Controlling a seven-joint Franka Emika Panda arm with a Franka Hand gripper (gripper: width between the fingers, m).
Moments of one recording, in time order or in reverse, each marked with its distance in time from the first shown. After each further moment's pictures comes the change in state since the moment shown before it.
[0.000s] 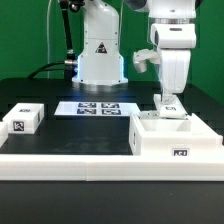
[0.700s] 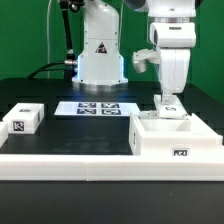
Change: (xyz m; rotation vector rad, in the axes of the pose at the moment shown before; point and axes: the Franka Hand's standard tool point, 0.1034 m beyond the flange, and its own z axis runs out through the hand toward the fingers) arm -0.001 0.009 -0.002 -0.011 0.005 0.009
